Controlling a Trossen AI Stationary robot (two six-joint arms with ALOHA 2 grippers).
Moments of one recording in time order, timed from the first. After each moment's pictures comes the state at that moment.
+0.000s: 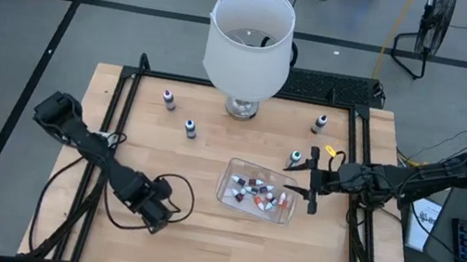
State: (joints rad) left arm -0.58 1.58 1.03 -0.97 0.06 -1.32; right arm 0.23 0.76 0.50 -0.05 0.23 -0.20
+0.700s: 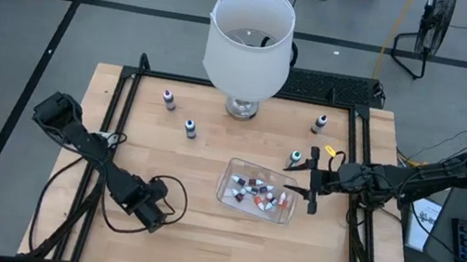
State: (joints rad) left arm -0.62 1.58 0.89 -0.83 0.00 -1.41; right arm 0.23 0.76 0.50 -0.05 0.23 -0.21
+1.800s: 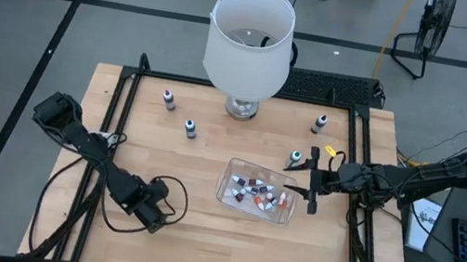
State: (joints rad) left arm -0.62 1.58 0.89 -0.81 -0.02 -1.40; right arm 0.23 0.76 0.50 -0.05 0.23 -0.20
